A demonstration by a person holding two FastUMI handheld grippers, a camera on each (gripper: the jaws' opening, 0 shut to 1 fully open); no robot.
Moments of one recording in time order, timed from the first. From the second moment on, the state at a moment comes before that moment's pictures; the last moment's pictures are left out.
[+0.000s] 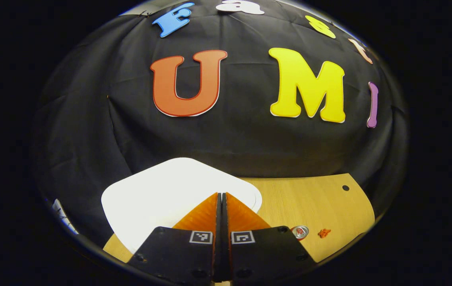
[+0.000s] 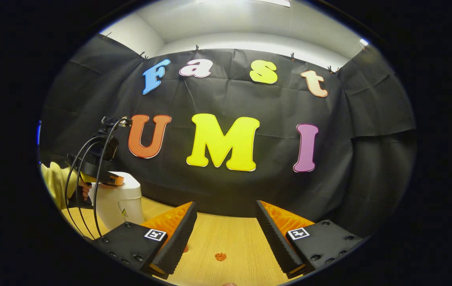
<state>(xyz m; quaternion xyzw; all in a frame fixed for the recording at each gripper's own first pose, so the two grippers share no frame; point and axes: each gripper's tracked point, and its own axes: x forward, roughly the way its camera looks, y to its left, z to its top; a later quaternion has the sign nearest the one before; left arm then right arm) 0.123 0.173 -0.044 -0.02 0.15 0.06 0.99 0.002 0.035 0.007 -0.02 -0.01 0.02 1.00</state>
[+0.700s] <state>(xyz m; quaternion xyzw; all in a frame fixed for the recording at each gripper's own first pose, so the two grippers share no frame) 0.105 0.169 0.032 0.04 0.03 0.09 1.00 0.017 0.024 -0.002 -0.02 -0.01 0.00 1.00</state>
